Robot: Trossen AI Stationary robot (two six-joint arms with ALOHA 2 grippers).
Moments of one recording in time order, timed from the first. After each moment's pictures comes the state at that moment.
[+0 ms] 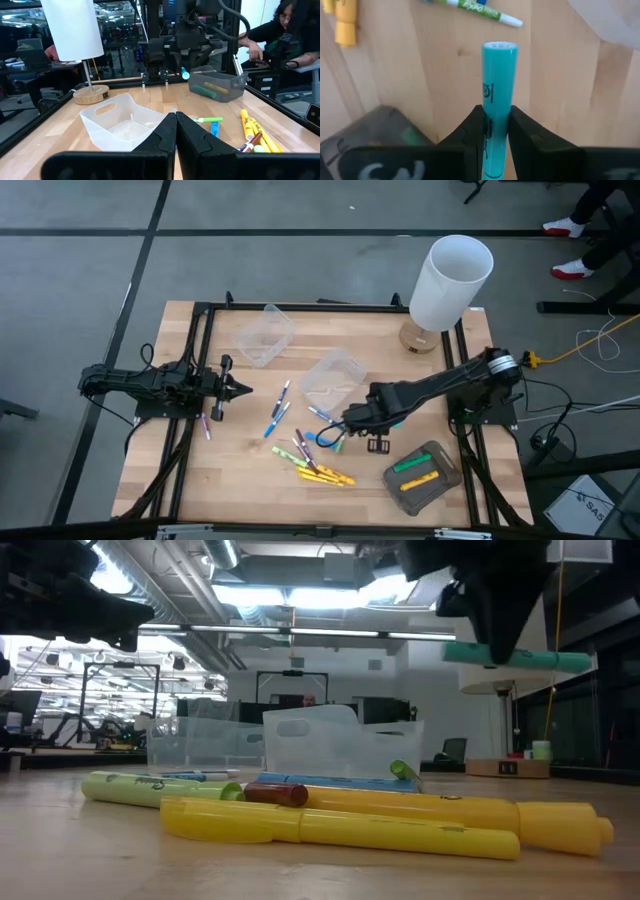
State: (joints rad) left arm -0.06 0.00 0.01 0.01 -0.03 0.07; right arm 0.31 1.73 1.49 -1.25 0.07 0.39
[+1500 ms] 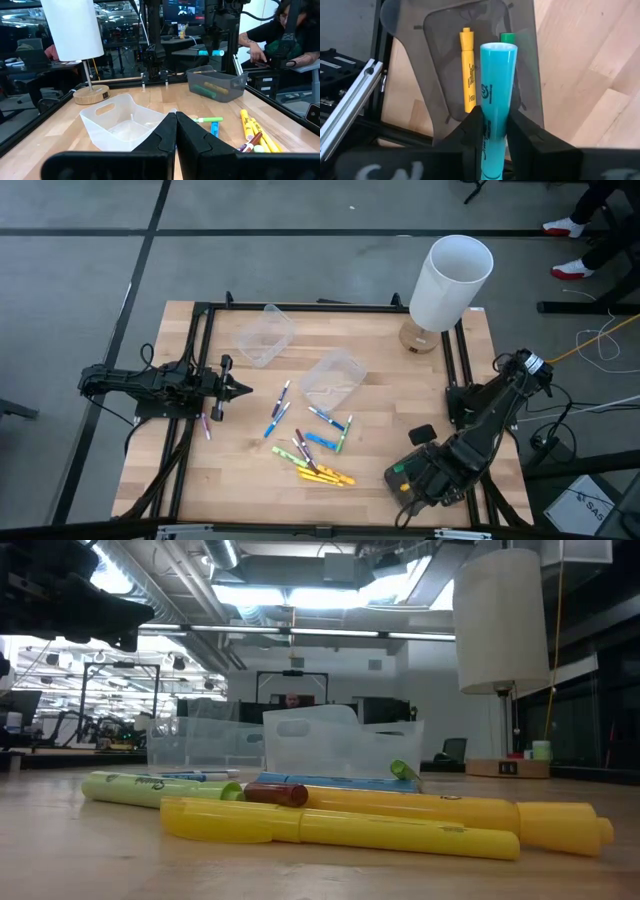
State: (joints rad) left arm -0.06 0.00 0.01 0.01 -0.03 0.07; right arm 0.83 1.56 1.40 -1.33 0.00 0.47
